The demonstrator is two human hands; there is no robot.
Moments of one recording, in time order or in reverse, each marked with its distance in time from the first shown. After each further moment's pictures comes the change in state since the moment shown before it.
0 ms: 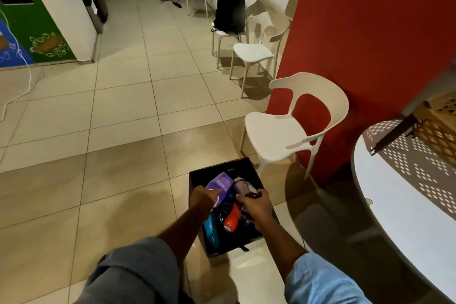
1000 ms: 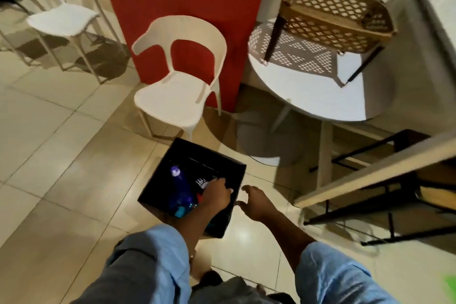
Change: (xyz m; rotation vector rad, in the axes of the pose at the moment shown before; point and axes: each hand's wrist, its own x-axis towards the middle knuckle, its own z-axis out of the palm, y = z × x) left_hand 0.039 0.007 0.033 1.046 -0.885 0.880; right_hand -0.058 0.049 0.054 -0.546 0.331 0.168
